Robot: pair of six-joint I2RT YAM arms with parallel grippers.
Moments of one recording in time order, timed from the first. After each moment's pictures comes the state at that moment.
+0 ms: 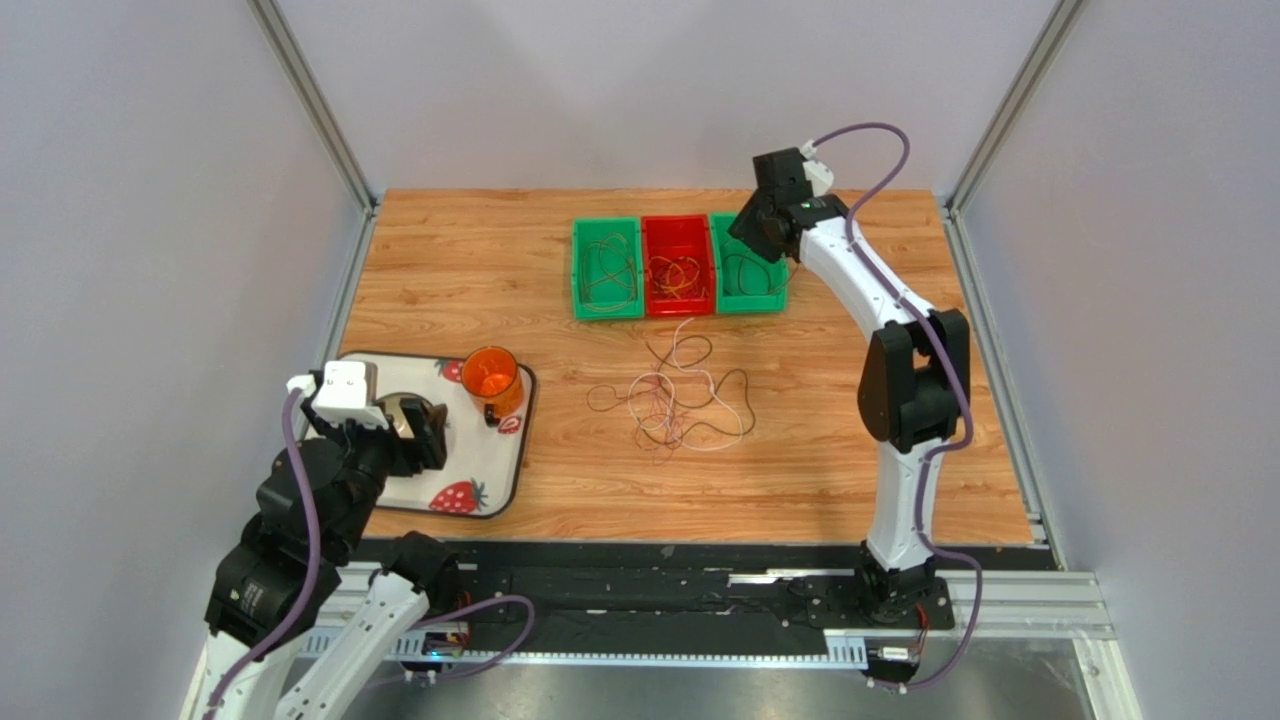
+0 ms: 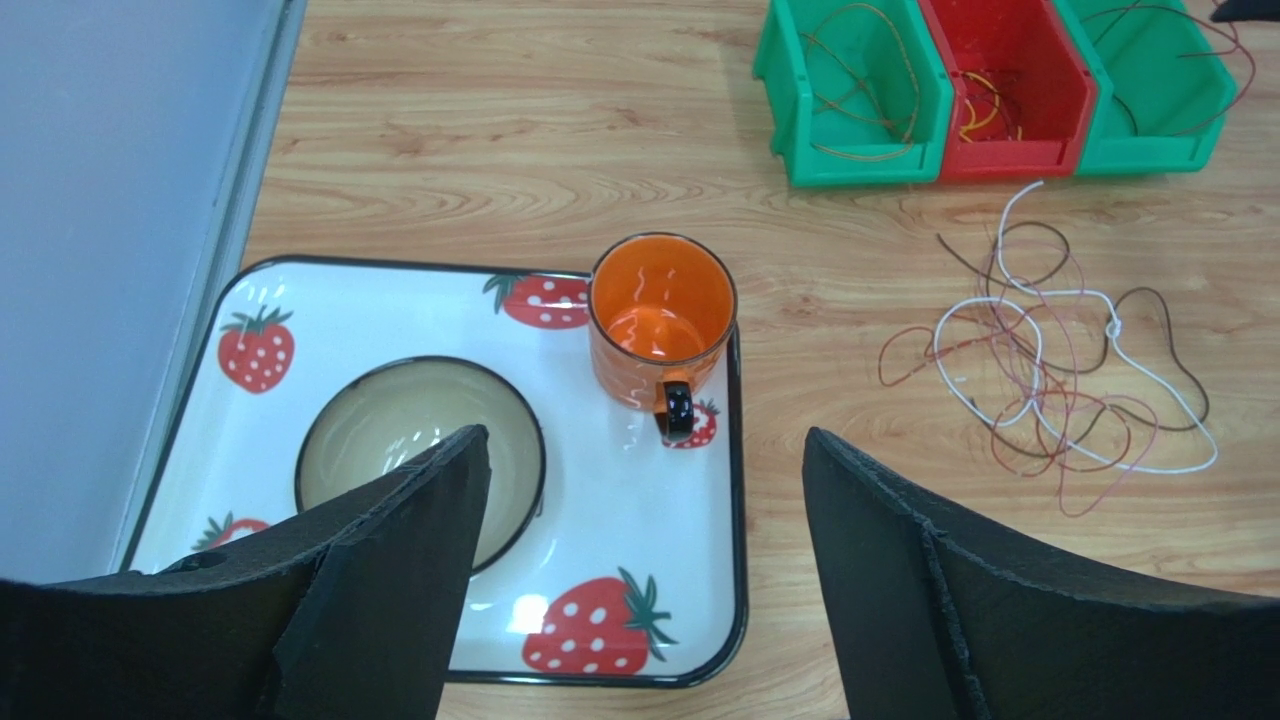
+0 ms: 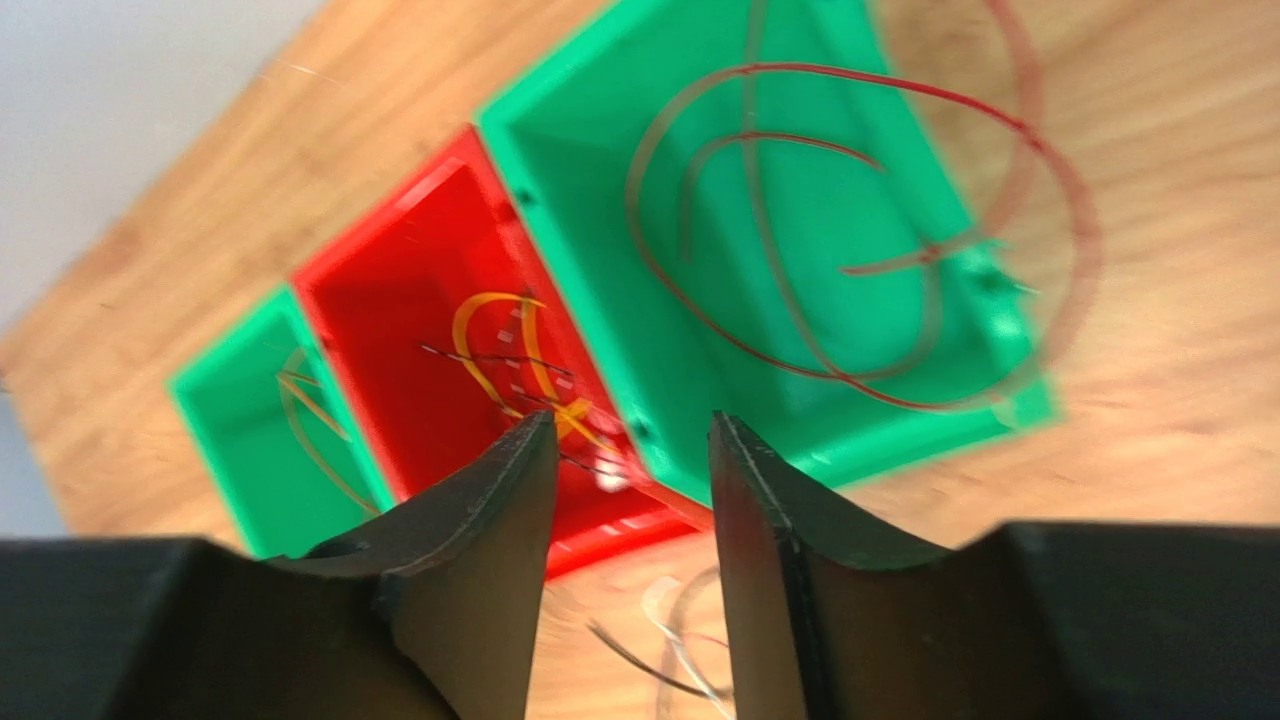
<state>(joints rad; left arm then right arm) -0.45 0.28 0.91 -0.89 -0.34 -0.18 0.31 2.07 1.89 -0.57 0.20 0.86</state>
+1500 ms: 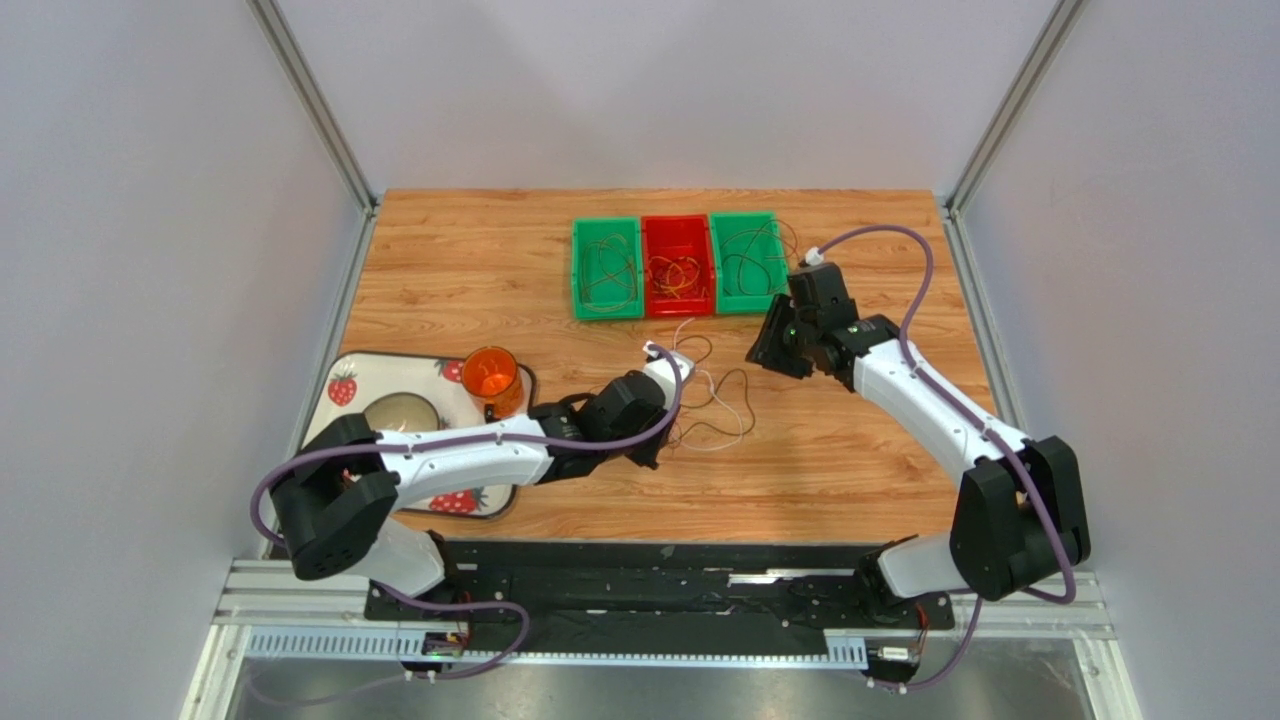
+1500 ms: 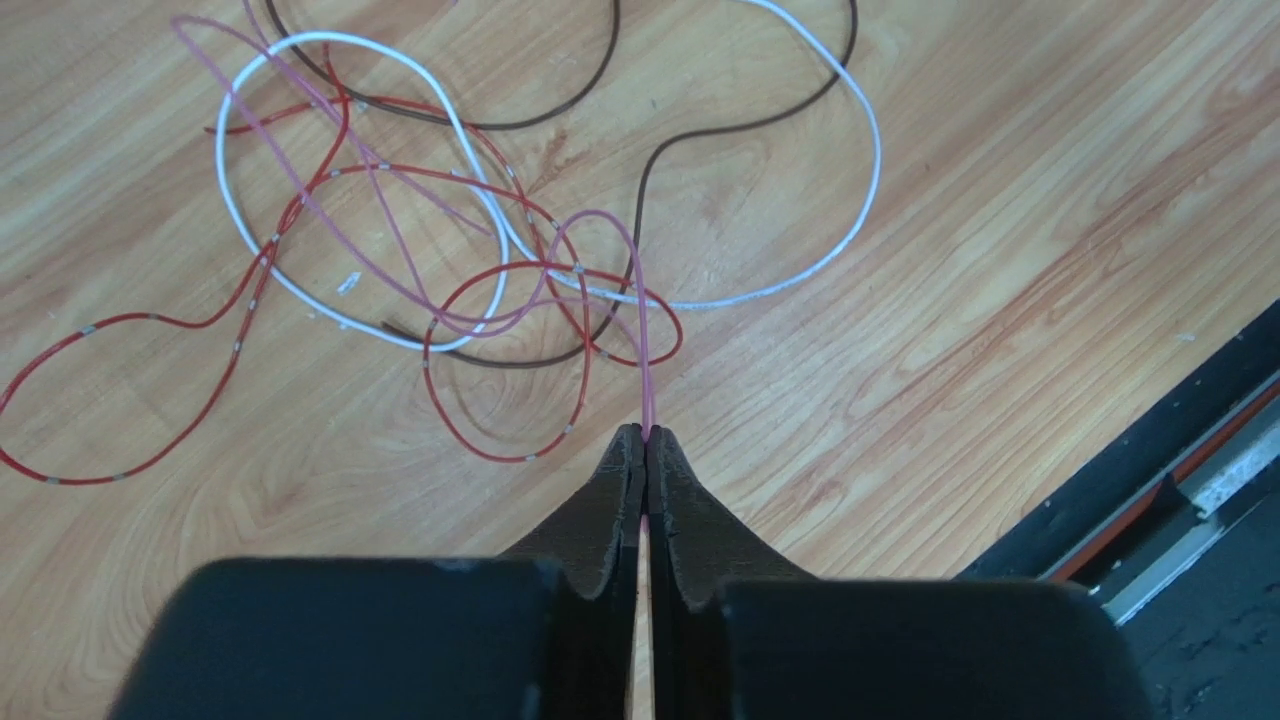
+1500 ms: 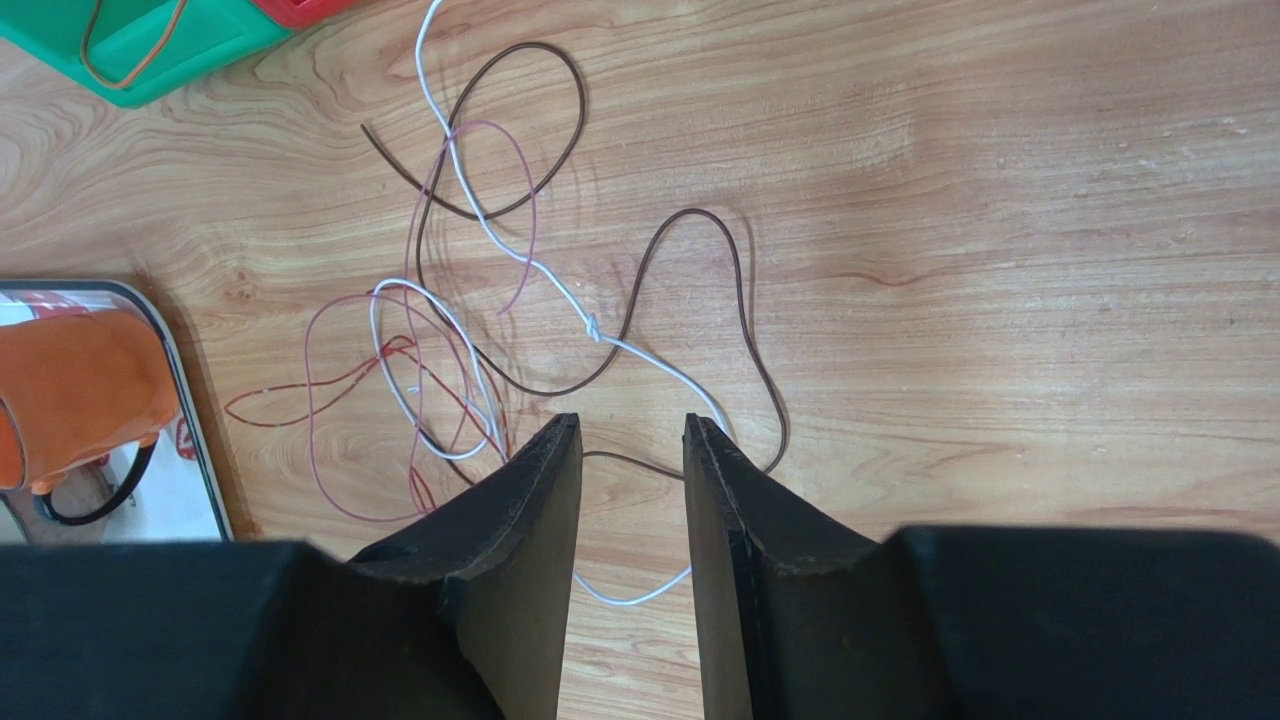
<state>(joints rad) -1.03 1.46 0.82 -0.09 -0.16 -0.34 0.37 1.40 1.02 -0.49 -0.02 0.67</state>
